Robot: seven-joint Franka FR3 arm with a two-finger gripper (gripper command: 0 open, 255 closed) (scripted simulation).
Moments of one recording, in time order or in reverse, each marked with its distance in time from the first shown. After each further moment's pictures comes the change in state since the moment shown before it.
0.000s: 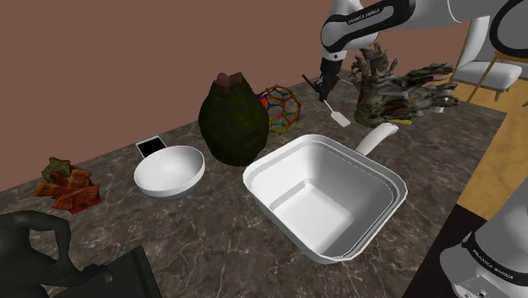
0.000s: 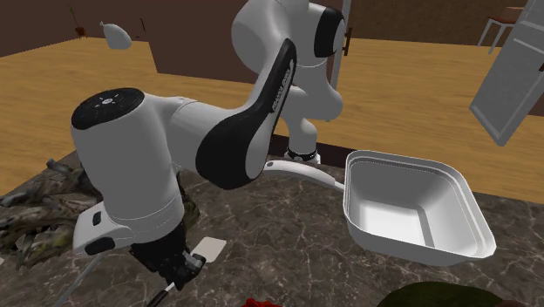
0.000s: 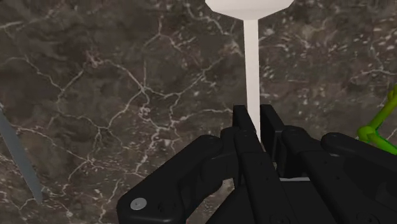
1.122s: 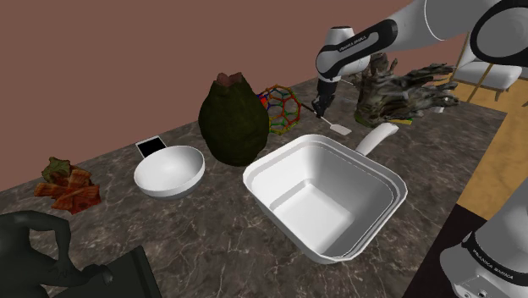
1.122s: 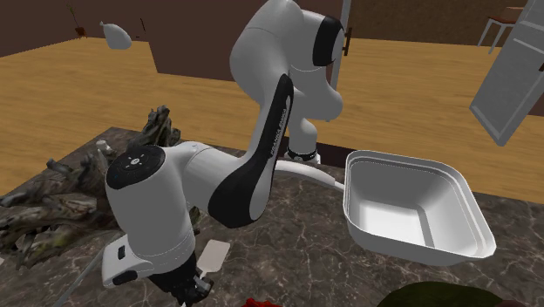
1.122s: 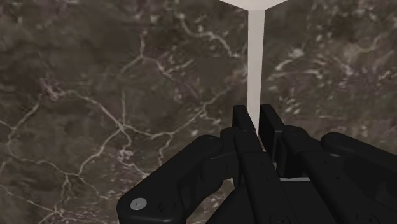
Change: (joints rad) arm -0.004 0.073 0.012 -0.101 0.026 0.172 -0.016
